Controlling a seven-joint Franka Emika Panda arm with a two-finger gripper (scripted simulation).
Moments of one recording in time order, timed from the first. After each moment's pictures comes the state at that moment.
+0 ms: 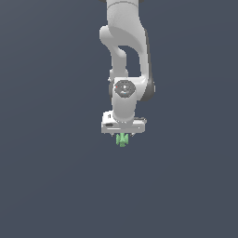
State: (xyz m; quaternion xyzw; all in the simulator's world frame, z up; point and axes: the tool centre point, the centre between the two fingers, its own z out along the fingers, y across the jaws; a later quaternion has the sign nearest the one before) arm -0.015 0.018 0.082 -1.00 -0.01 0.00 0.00
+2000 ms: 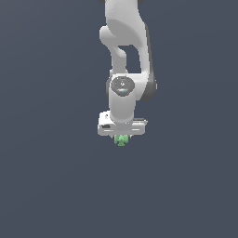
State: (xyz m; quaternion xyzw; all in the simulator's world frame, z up) arm 0.015 0.010 0.114 -1.00 -0.01 0.00 0.00
